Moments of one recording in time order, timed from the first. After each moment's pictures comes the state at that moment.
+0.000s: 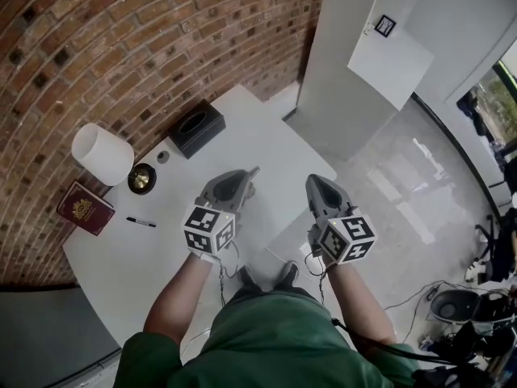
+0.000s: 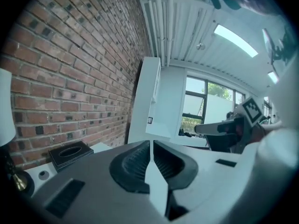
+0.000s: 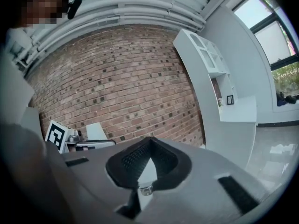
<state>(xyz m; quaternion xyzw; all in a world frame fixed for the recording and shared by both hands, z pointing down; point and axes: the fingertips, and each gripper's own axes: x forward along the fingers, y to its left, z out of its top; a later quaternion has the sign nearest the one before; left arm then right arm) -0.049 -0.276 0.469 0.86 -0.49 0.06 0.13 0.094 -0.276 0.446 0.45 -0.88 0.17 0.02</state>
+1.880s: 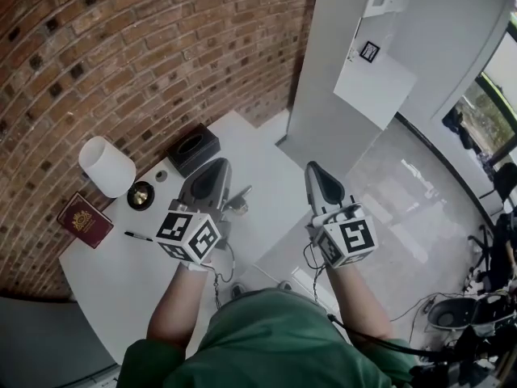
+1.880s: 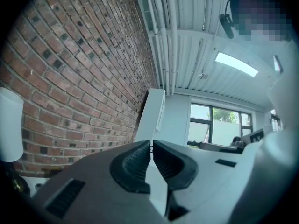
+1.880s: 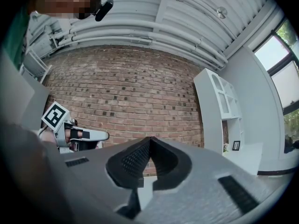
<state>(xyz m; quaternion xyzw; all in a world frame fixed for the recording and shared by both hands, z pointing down) -0.077 -0.260 0.319 0.84 -0.53 -0.11 0.08 0.089 -0.260 0.309 0.45 -0.89 -0.04 -0.04</state>
